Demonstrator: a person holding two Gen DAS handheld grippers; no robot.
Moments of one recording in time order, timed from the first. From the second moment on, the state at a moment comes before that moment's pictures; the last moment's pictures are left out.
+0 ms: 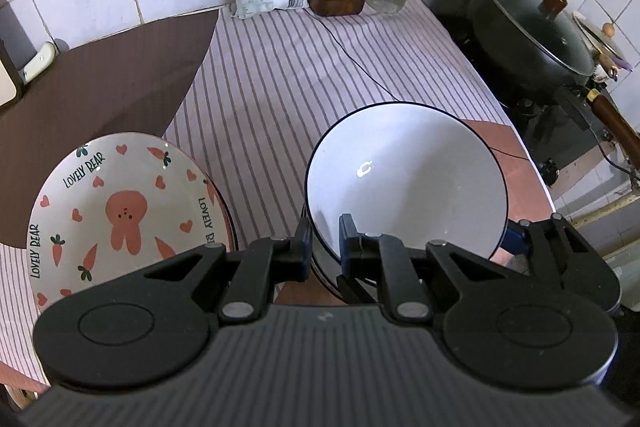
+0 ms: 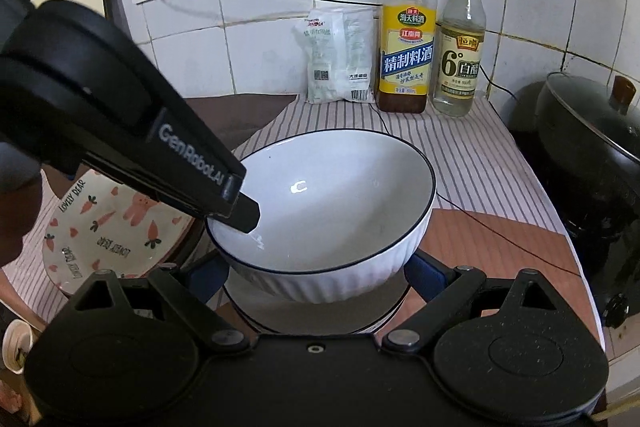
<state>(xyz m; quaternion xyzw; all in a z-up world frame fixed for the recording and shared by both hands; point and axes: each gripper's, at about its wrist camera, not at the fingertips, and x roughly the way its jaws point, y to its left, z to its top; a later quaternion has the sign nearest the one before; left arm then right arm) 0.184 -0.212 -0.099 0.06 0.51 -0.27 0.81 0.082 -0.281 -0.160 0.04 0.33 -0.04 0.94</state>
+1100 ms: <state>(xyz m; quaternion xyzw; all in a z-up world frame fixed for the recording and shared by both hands) 0.163 -0.186 -0.090 0.02 0.47 -0.26 0.84 0.043 -0.279 -0.161 -0.02 0.30 -0.01 0.95</state>
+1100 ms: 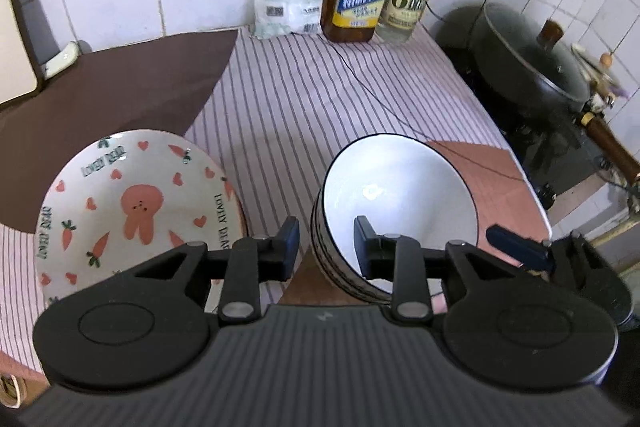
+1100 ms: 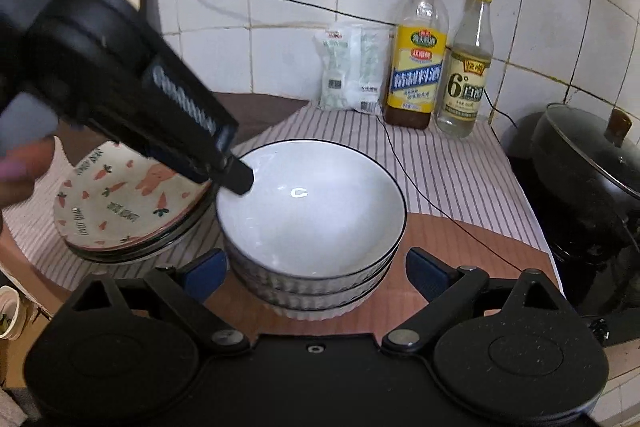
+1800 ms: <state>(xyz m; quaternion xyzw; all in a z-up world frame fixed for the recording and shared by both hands) 0.109 -0.136 -0.096 -0.09 0.42 -0.32 0.84 -0.011 -0.285 -0.191 -0.02 0.23 0.01 0.97</state>
